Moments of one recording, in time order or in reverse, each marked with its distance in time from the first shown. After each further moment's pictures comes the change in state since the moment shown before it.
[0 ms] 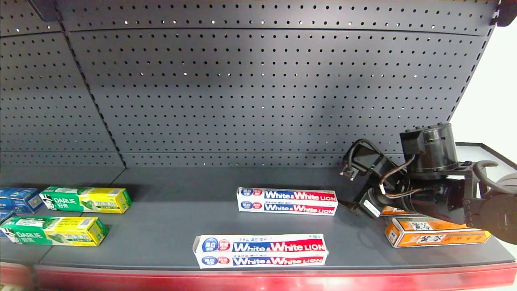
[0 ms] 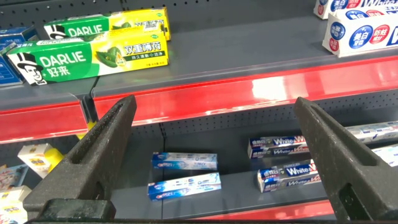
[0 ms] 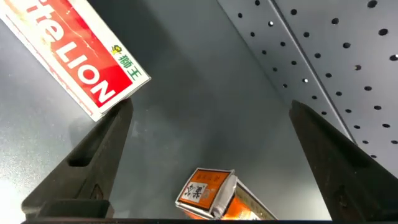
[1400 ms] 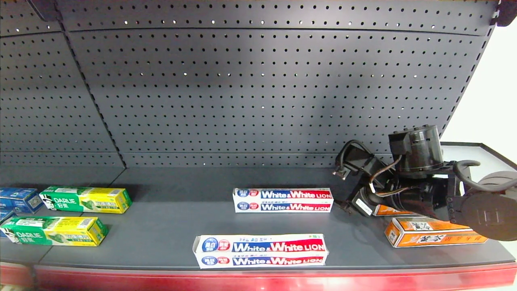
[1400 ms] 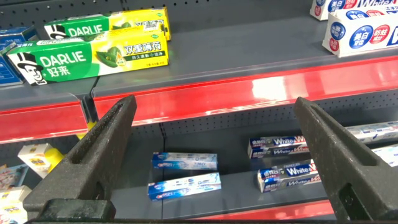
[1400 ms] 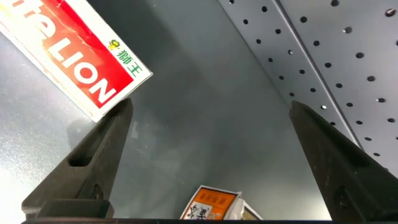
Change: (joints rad) left arm 0.001 0.000 0.000 0.000 0.000 0.000; right arm 0.002 0.052 -0.028 -0.021 0.003 0.002
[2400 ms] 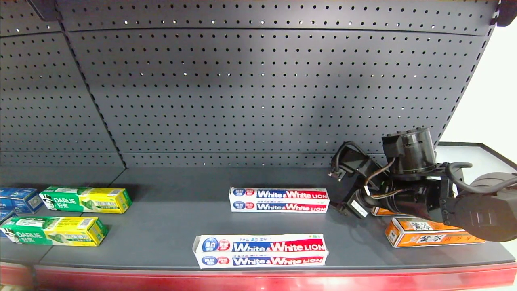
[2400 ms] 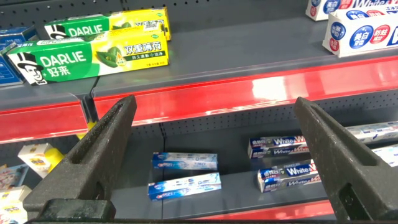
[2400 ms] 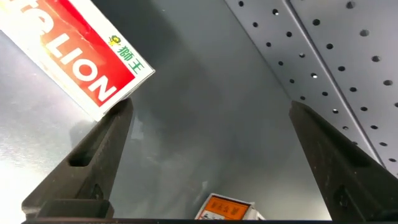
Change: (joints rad) left arm -0.001 0.000 0.000 0.000 0.000 0.000; right arm 0.017 0.017 -0.005 0.001 0.002 0.029
